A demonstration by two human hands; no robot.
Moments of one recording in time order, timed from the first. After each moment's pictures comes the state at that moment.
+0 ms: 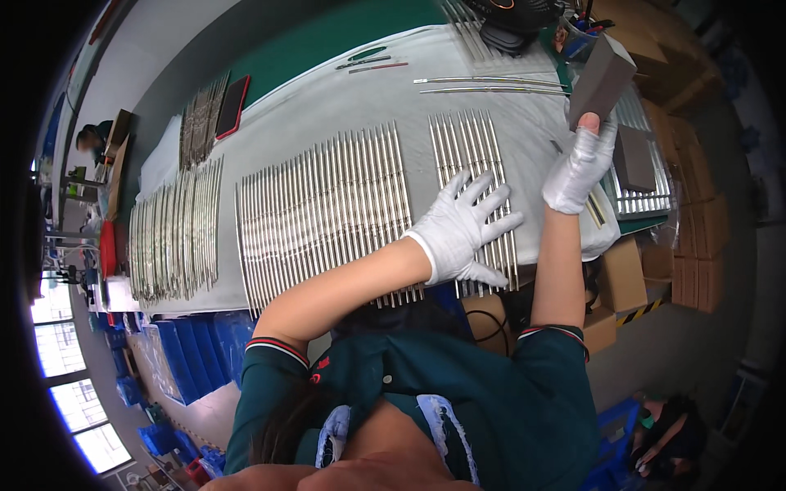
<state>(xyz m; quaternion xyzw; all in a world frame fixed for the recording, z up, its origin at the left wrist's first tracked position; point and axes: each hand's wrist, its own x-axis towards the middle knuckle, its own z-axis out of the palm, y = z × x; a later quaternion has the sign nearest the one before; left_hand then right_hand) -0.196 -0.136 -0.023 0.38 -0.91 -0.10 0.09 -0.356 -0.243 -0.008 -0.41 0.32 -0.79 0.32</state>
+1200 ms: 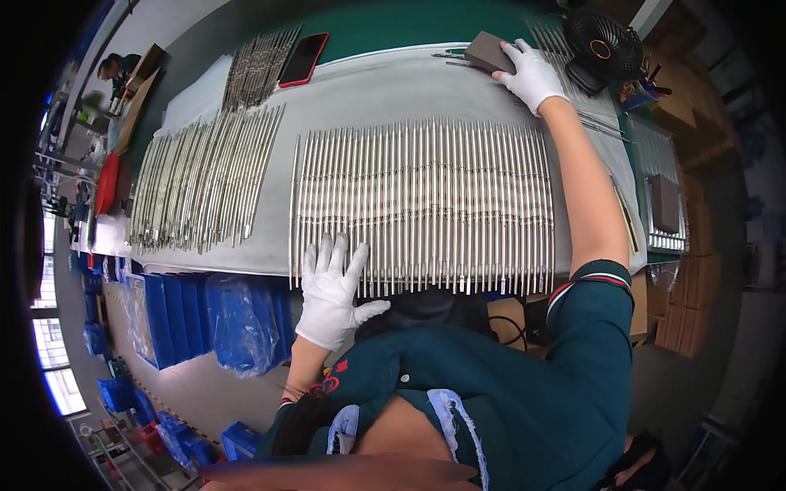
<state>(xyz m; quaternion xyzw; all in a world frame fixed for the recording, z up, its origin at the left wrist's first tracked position) -0.024 0.064 -0.016 0.71 -0.69 -0.03 0.14 -0.212 -0.361 0.003 -0.87 0.46 -0.17 -0.03</state>
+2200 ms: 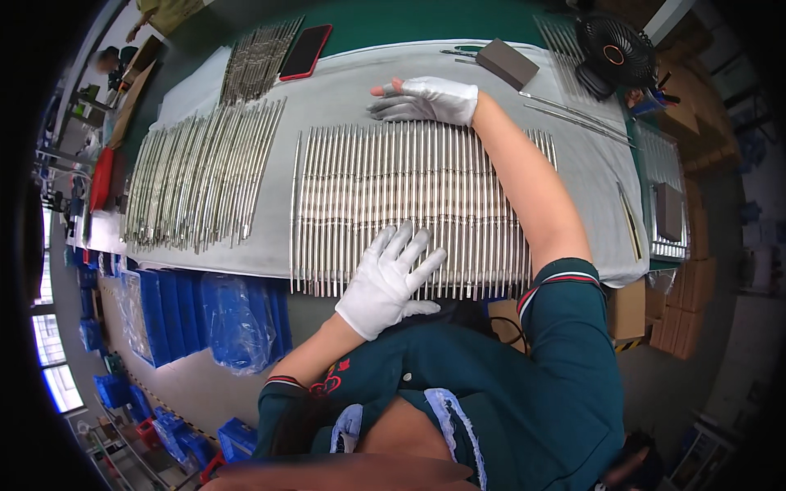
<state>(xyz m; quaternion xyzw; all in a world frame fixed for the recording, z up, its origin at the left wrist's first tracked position) -0.056 0.009 -0.010 0.58 -0.79 -0.11 0.14 -0.097 -0.300 -0.021 -0.57 0.10 -0.01 0.82</state>
